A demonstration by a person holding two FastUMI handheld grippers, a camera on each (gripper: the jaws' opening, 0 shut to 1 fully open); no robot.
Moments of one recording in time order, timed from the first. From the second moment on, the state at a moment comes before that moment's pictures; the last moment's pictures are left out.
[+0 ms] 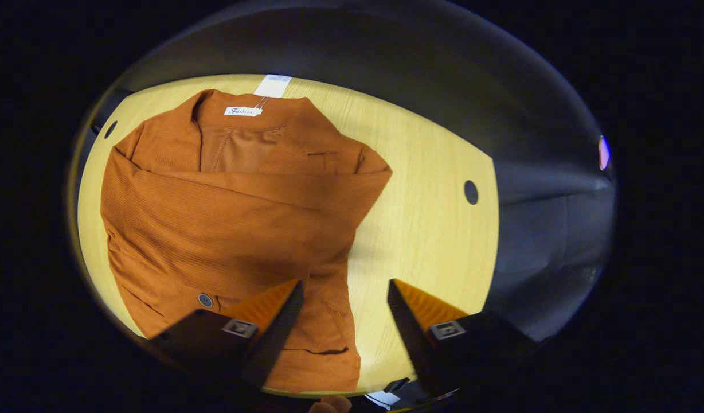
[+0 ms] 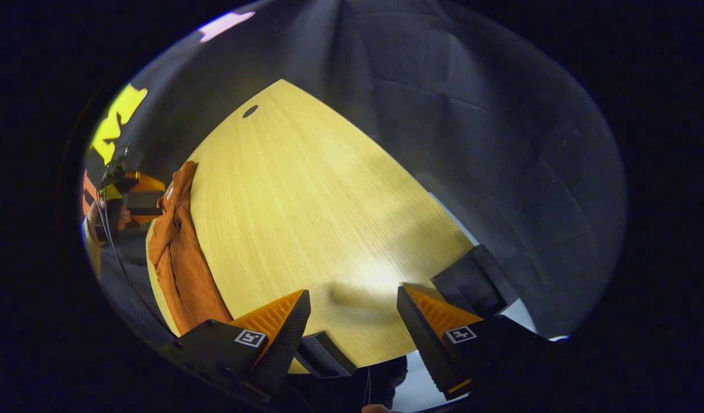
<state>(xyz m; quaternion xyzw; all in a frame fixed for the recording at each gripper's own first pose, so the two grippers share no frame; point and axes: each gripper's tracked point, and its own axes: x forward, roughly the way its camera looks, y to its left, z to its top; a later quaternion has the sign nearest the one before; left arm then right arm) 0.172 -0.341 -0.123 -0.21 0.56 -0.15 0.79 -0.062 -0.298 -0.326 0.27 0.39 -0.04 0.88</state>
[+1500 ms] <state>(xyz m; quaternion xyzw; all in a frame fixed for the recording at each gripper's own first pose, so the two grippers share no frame) -0.062 0.066 -0.277 -0.29 0.58 -0.17 0.74 -0.039 -0.095 -0.308 0.21 0.54 0.21 0.79</state>
